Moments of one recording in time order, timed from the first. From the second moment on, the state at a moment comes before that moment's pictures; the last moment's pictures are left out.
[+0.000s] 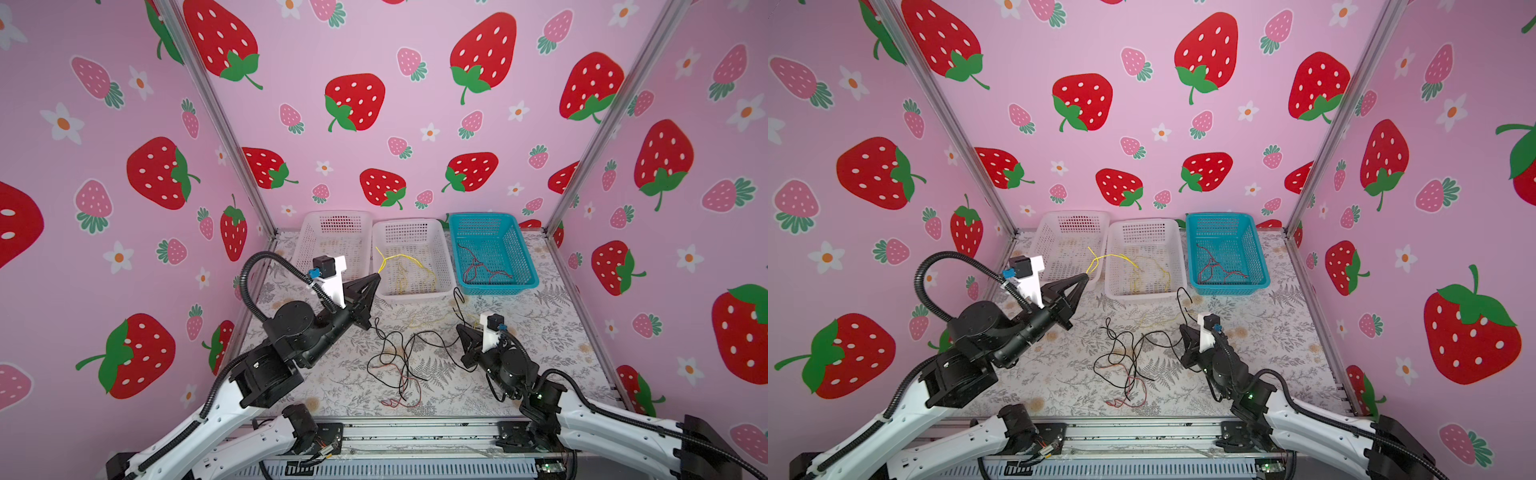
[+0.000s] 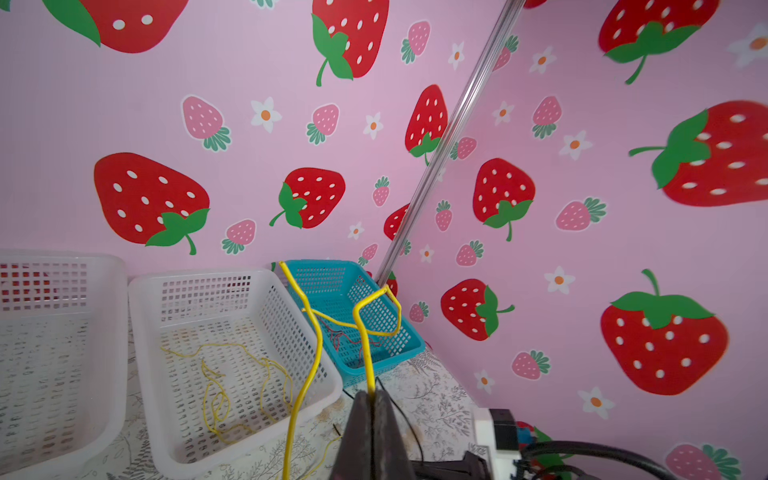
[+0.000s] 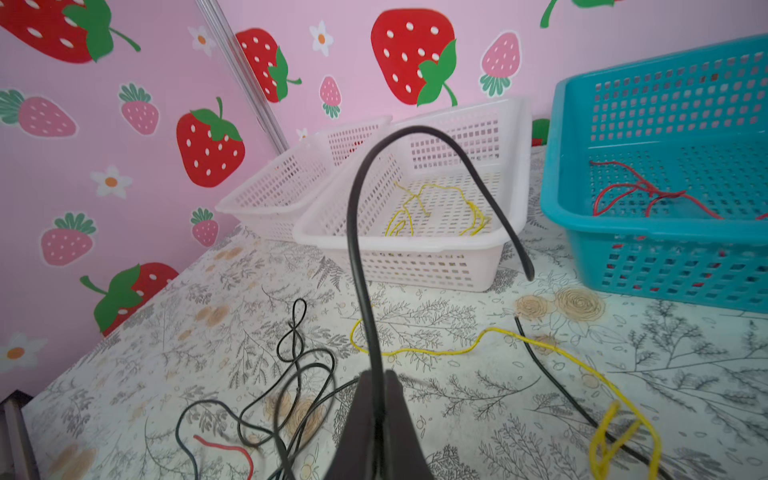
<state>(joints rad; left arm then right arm) -0.84 0.79 1.00 -0.20 -0.20 -0.37 1.05 0.70 0.16 0.44 0.39 0.38</state>
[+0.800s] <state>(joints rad) -0.51 1.66 1.35 -0.17 0.15 -0.41 1.05 0.35 0.40 0.05 0.22 0.22</state>
